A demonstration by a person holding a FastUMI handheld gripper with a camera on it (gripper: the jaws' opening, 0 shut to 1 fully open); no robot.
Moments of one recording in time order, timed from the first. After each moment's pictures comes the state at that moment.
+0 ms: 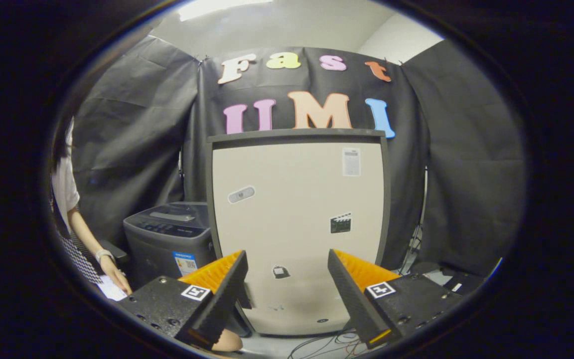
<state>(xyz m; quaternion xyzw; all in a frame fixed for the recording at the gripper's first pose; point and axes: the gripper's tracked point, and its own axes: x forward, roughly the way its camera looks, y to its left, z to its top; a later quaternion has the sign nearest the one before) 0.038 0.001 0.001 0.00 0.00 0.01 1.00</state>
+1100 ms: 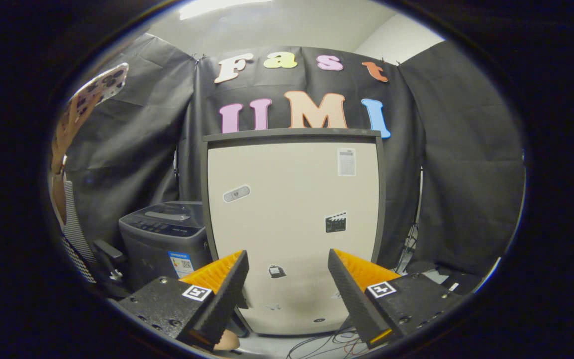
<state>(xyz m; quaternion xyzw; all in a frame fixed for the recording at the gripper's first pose) 0.039 -0.001 -0.001 0.00 0.00 0.00 1.00</state>
